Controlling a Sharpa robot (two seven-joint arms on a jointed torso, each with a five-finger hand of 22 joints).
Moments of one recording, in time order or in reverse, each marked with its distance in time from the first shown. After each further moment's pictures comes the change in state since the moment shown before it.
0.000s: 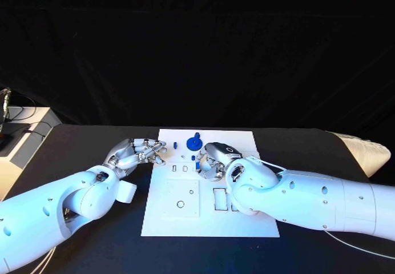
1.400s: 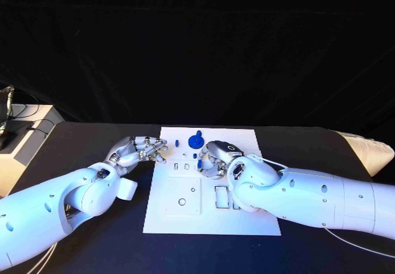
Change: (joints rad) left arm 0.000 -0.006 0.000 -0.002 -0.003 0.005 -0.008; left_hand 0.000 0.000 0.000 0.000 0.000 0.000 0.000 0.000 0.001 0.000 0.000 0.000 0.000 0.000 0.000 0.000 0.001 0.000 -0.002 -0.002 0.000 0.002; right arm -0.004 0.012 0.000 -0.031 -0.019 0.025 0.008; right_hand -0.045 -0.034 -0.058 0.020 -0.033 -0.054 0.017 -0.018 -0.011 0.000 0.000 -0.021 -0.001 0.000 0.000 0.000 0.000 0.000 0.000 0.000 -0.014 0.001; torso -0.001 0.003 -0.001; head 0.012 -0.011
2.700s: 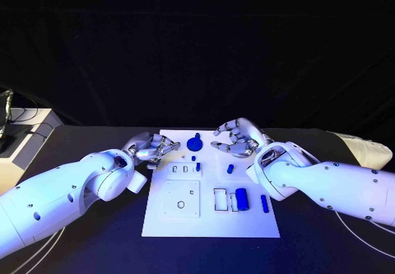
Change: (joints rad) left arm 0.085 0.113 0.017 -0.073 -0.360 0.008 -0.297; left_hand -0.166 -0.019 -0.085 0.041 0.014 -0.120 -0.087 0.427 0.284 0.084 -0.102 1.099 0.911 0.338 -0.084 0.980 0.730 -0.087 0.326 -0.078 0.853 0.918; right arm 0.062 -0.206 0.042 0.107 0.416 -0.214 0.346; right_hand 0.083 0.086 -0.174 0.088 0.008 -0.034 0.002 0.055 0.036 0.000 0.014 -0.026 0.000 0.002 0.012 -0.008 0.000 0.000 0.000 0.010 -0.101 0.000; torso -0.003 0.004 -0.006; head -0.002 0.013
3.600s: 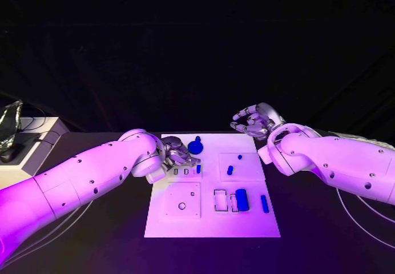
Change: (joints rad) left arm 0.150 0.250 -0.087 -0.195 -0.331 0.270 -0.478; left_hand -0.121 -0.039 0.127 0.005 0.008 0.004 -0.015 0.016 0.022 0.071 -0.008 0.096 0.129 0.002 -0.009 0.038 0.000 -0.031 0.068 -0.007 0.073 0.137; right arm 0.066 0.038 0.003 -0.202 0.289 0.072 0.047; right_hand -0.005 -0.025 0.079 -0.014 0.127 -0.040 0.001 0.019 0.042 0.000 0.000 0.000 0.000 -0.004 -0.003 0.000 0.000 0.000 0.000 -0.007 -0.010 0.000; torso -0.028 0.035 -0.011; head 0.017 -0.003
